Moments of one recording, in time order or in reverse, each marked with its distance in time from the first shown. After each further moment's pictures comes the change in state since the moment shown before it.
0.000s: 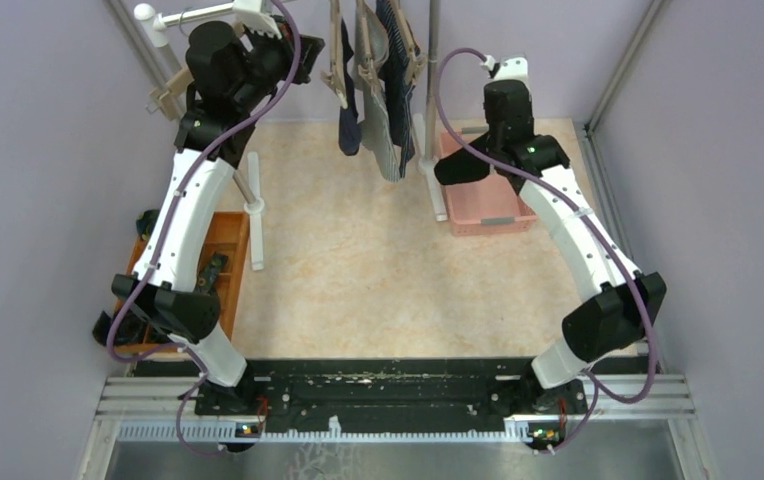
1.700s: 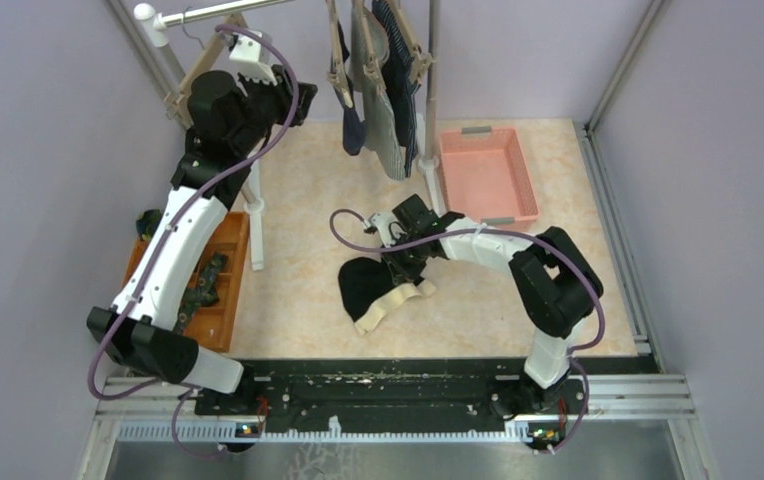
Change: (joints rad) left arm 0.000 -0.248 -0.444 0.102 -0.076 0.010; right arm 0.328 0.246 -0.544 0.127 -1.013 -0.103
